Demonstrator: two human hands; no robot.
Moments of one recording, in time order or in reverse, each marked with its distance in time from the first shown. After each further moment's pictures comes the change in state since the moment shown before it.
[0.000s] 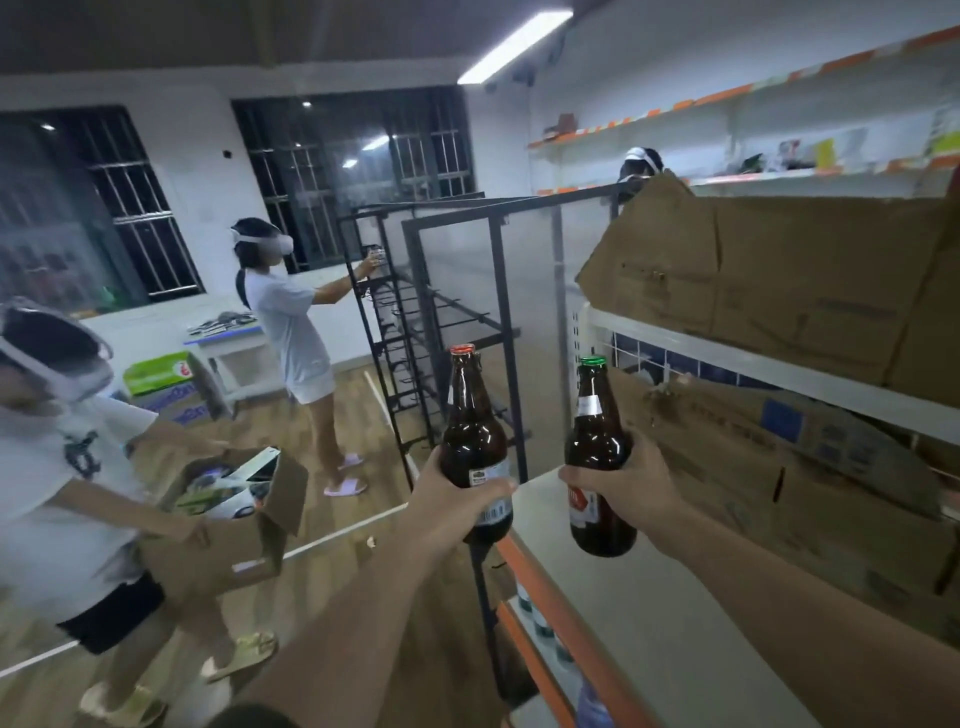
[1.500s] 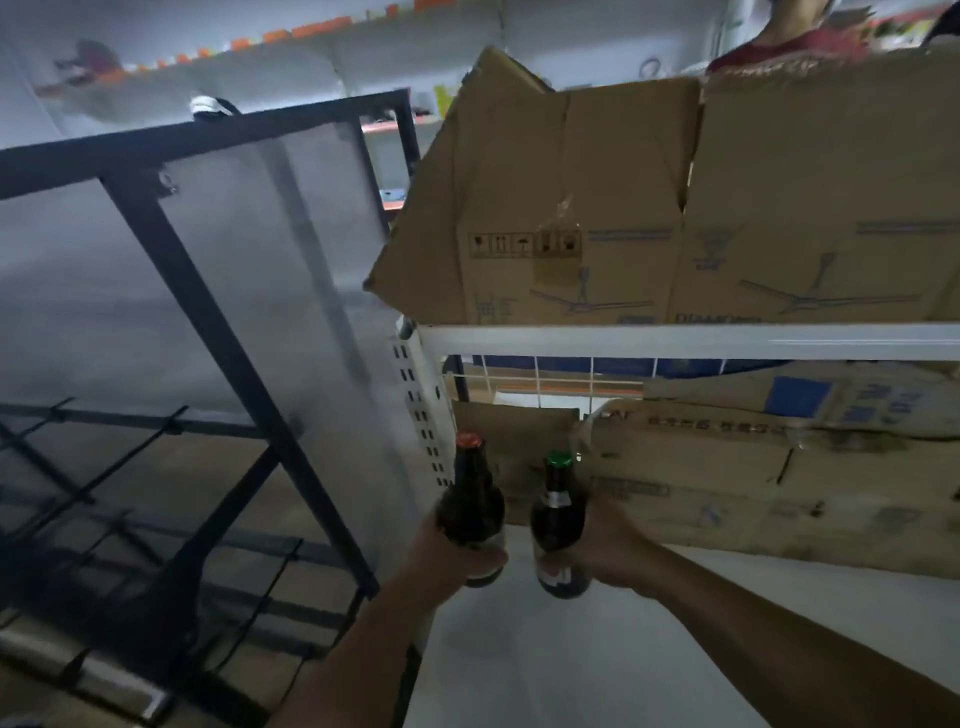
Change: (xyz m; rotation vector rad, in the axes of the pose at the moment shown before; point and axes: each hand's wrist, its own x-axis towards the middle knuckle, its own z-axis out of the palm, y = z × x) left_hand 0.403 -0.083 0.171 0.222 -0.993 0.160; right_hand 0.258 0.191 0.014 -0.256 0.427 0.499
